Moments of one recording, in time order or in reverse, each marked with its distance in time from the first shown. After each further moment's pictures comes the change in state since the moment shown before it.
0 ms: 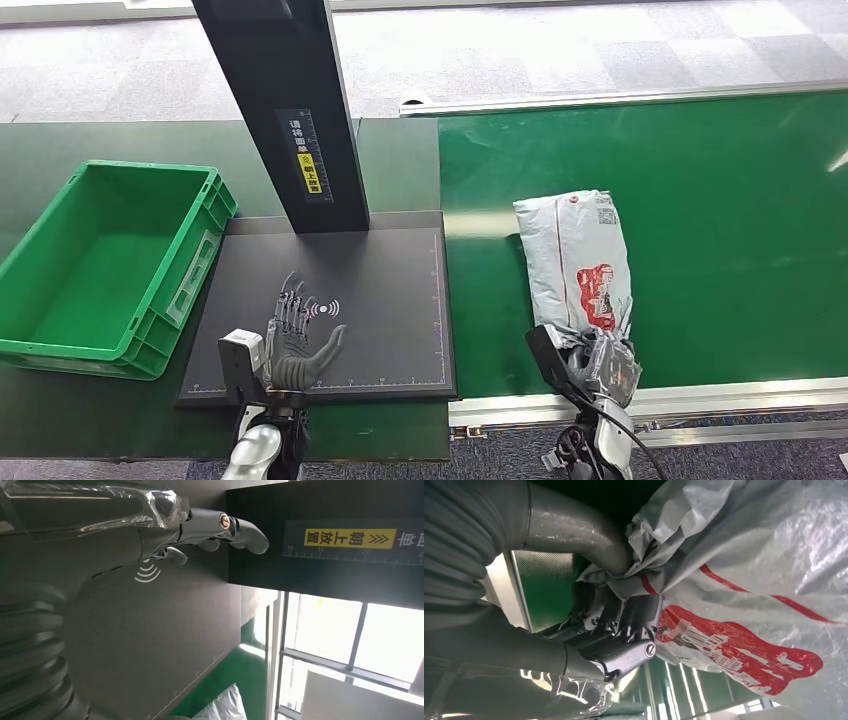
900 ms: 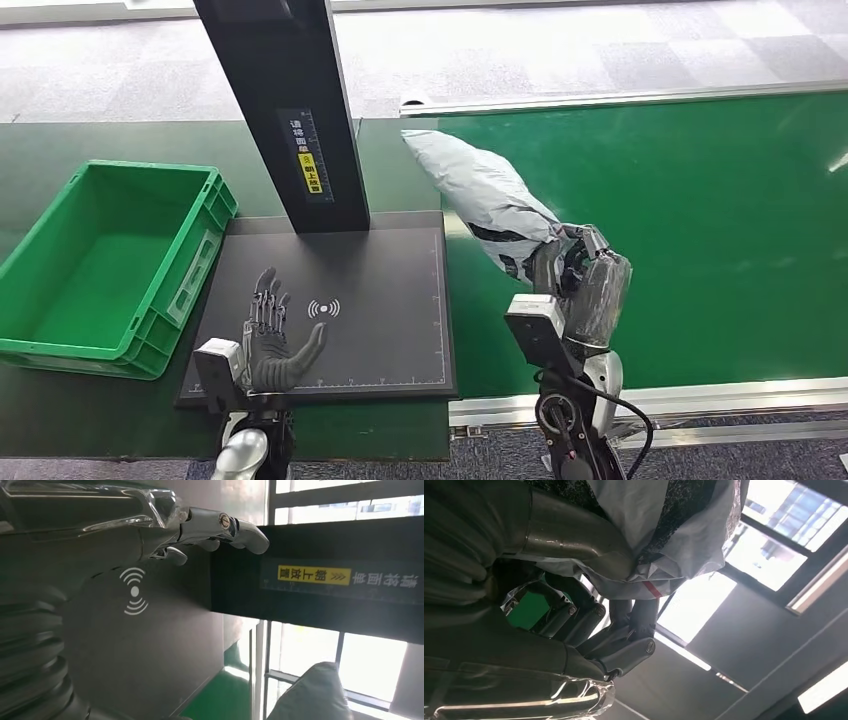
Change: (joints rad) left arm 0.040 0.011 0.034 -0.086 -0.026 0.049 -0.037; right arm 0.145 0.030 0.485 -0.903 -0.443 0.083 -0.252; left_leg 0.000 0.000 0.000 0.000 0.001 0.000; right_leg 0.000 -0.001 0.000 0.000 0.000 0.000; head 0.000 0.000
